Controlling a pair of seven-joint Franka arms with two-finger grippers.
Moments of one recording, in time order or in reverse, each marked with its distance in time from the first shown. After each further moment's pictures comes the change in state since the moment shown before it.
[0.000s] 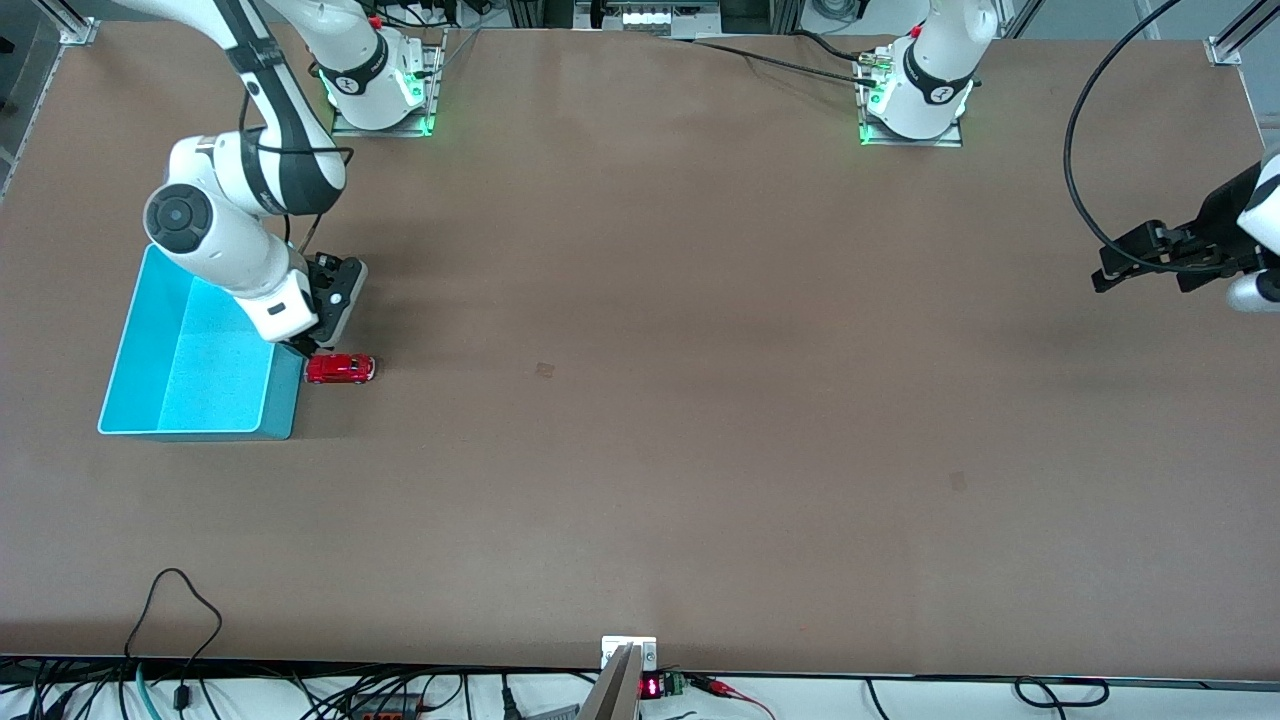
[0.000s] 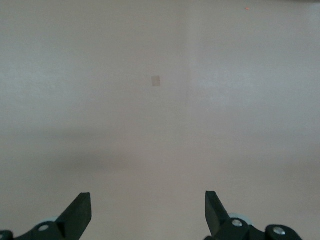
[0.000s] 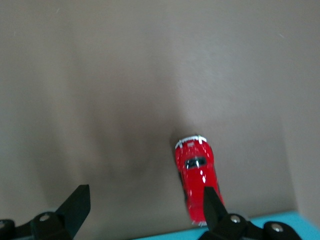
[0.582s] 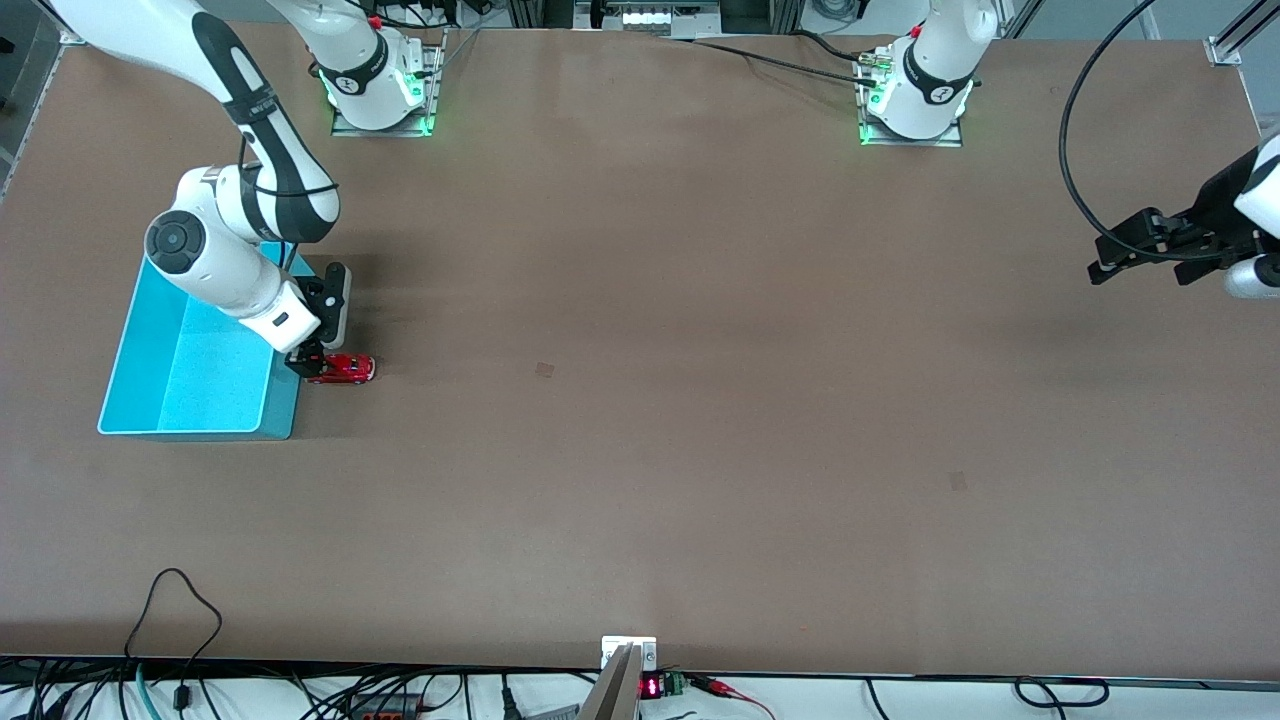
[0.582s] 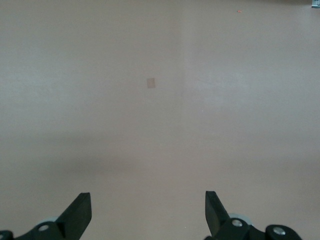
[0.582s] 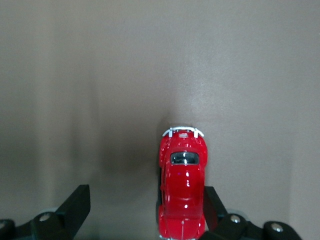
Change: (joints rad) left arm -0.007 -0.010 -0.016 0.002 0.000 -0.001 -0.006; right arm -0.078 0.119 0.000 -0.014 0.000 0.176 -0.295
